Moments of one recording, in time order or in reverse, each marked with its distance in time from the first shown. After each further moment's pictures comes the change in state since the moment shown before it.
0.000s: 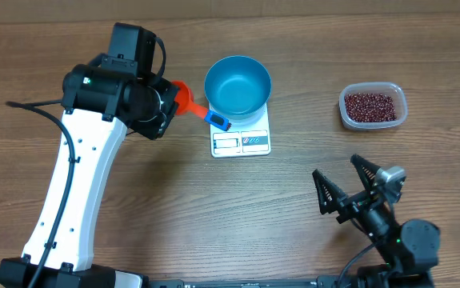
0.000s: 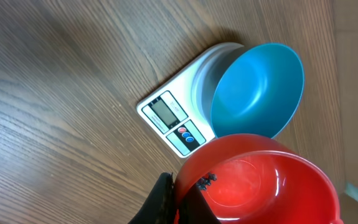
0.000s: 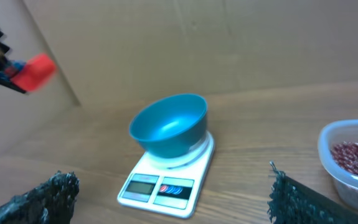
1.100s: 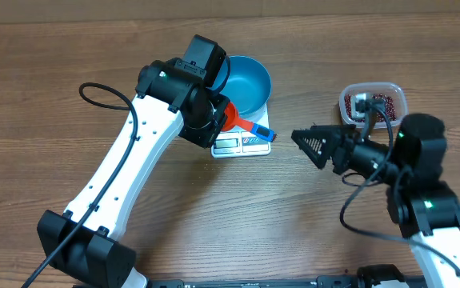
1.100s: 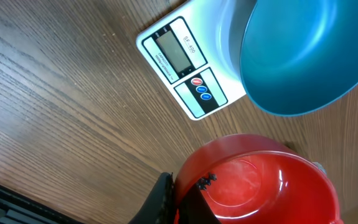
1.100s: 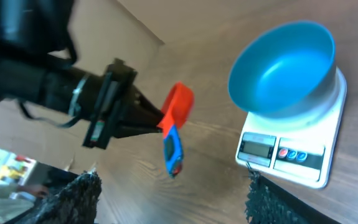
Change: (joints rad) left arm -0.223 0.150 0.000 0.015 0.027 -0.255; right arm 0.008 0.791 0.591 -0.202 -0.435 0.206
